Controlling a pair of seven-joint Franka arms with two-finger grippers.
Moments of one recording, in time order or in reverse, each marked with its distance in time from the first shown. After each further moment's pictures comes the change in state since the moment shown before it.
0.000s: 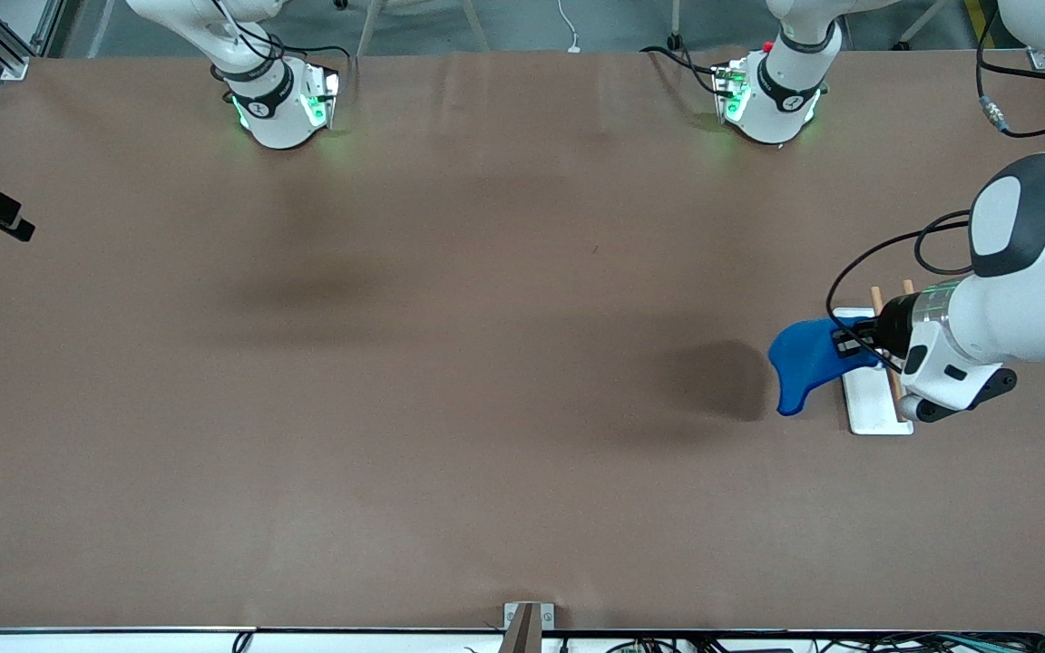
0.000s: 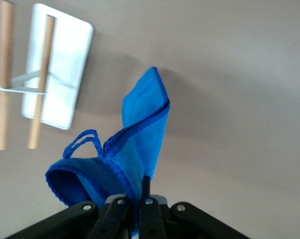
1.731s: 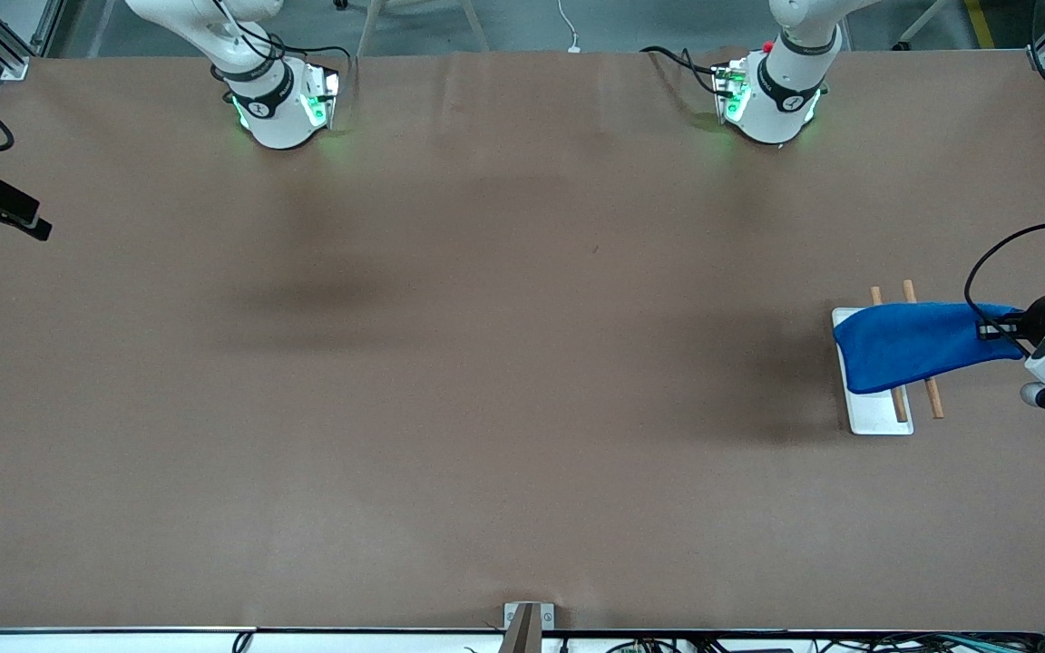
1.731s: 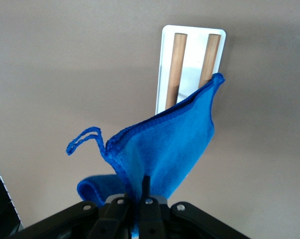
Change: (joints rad) left arm 0.234 0.019 0.006 -0.031 0.264 -0.032 0.496; right arm 0.029 0.025 0.024 0.041 0.001 -0.041 0.000
